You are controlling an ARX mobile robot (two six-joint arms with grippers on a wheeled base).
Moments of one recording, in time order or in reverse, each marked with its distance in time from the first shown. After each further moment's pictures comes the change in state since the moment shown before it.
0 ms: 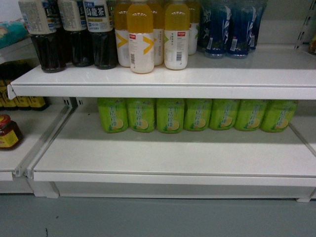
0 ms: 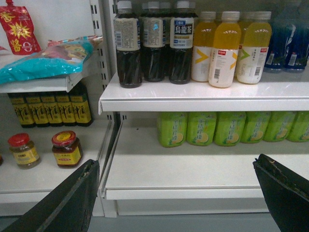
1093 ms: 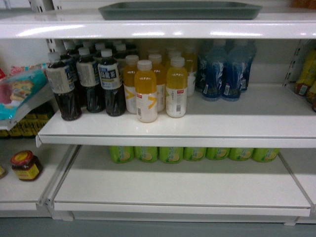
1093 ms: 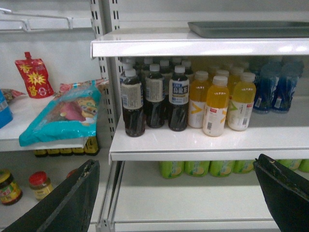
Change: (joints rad) left arm 0.000 0.000 0.000 -0.001 0.000 0.008; right arm 0.000 0.000 0.000 0.000 0.000 -0.002
